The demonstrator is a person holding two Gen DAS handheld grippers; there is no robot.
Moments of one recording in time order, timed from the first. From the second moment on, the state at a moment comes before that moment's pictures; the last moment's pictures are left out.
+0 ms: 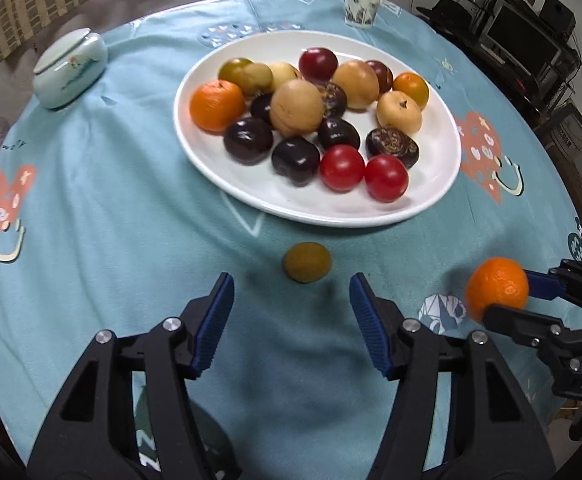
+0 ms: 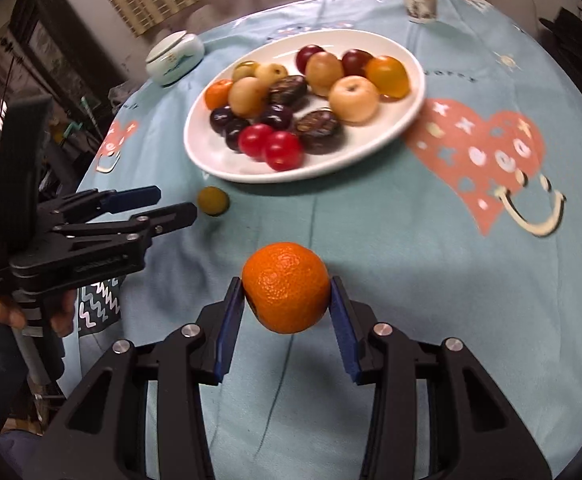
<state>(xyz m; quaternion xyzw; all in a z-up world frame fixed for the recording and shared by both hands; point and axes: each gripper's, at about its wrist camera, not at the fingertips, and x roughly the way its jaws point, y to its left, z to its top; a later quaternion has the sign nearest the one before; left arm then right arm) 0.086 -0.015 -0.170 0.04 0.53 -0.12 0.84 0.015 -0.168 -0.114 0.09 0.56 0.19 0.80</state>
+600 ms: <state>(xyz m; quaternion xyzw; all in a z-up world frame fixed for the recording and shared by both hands) 0.075 -0.020 -0.143 0.03 0.51 -0.14 0.85 0.019 -0.157 -0.114 0.08 0.56 0.21 0.80</state>
